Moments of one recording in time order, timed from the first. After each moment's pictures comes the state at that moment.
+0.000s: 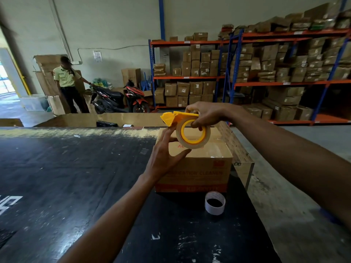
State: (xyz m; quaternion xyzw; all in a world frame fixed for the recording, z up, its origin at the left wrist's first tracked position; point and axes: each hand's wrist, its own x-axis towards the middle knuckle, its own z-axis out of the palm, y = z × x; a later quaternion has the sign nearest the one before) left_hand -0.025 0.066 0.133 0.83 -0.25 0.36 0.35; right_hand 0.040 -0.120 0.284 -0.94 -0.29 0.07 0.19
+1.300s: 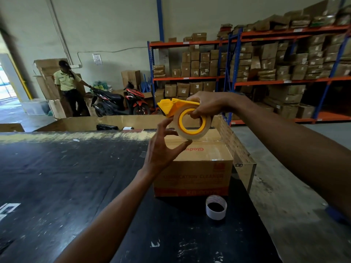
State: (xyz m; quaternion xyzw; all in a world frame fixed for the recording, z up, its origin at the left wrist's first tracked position) left_hand -0.016 0.059 0.162 0.81 -0.22 0.39 0.37; right_hand 0.046 -0.132 0.318 -0.92 -0.30 0.06 0.23
